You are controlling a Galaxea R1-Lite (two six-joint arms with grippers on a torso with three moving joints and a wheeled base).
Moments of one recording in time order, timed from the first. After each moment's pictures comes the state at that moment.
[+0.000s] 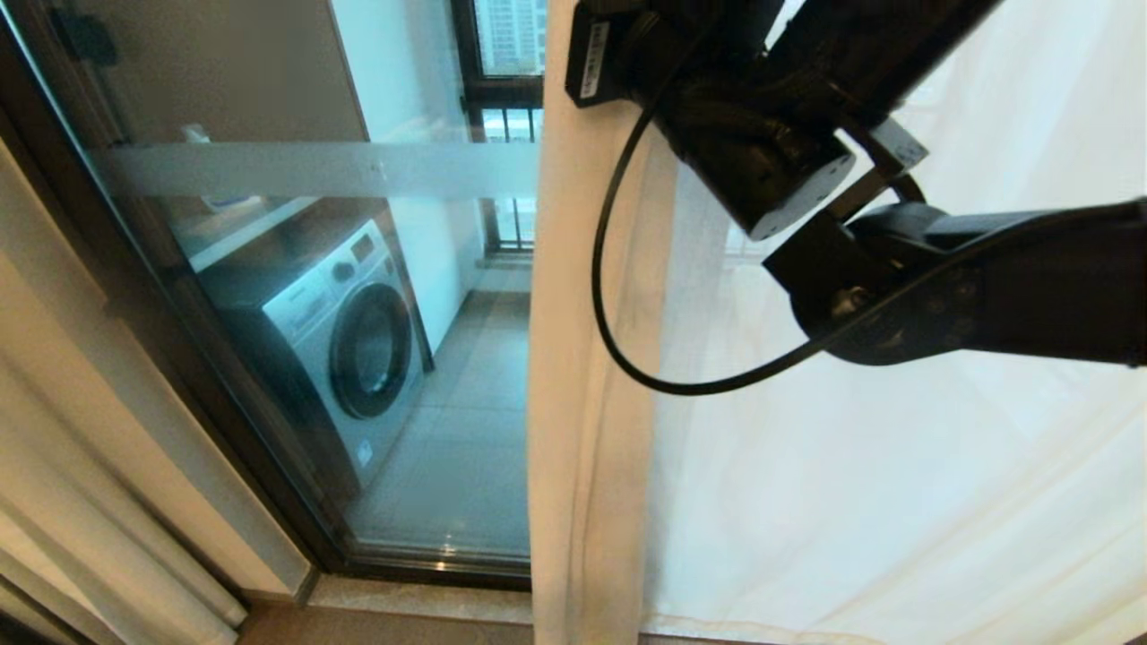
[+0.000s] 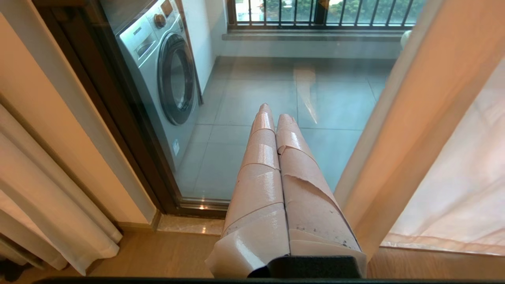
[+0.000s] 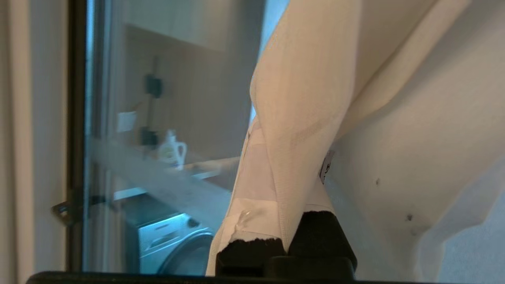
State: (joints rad) left arm 0.00 0.00 0.00 0.00 0.00 0.02; right arm 0.80 2.02 -1.74 -0.92 -0.12 -0.29
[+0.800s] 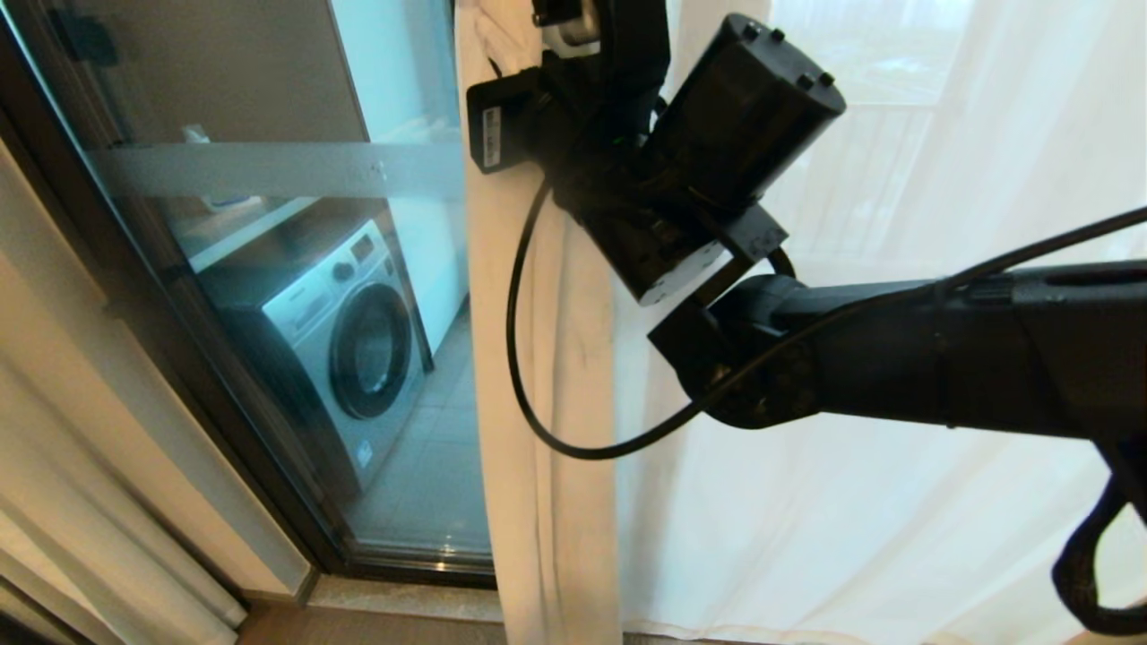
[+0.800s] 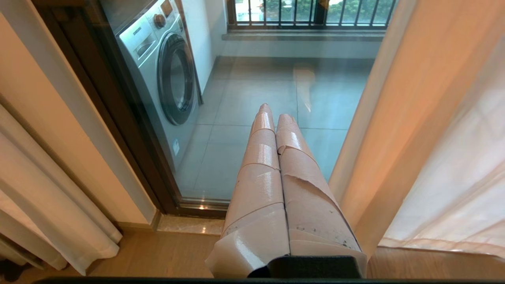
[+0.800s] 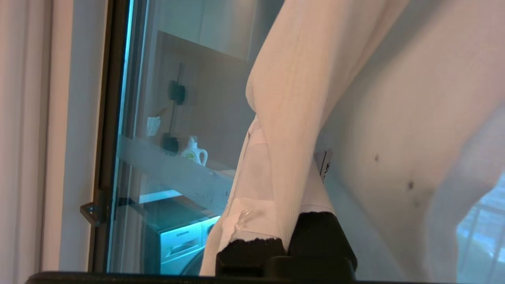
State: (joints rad) left arm 0.00 0.00 0.00 0.00 0.00 0.02; right arm 0.89 2.17 -1.82 -1.02 -0.12 -0.33
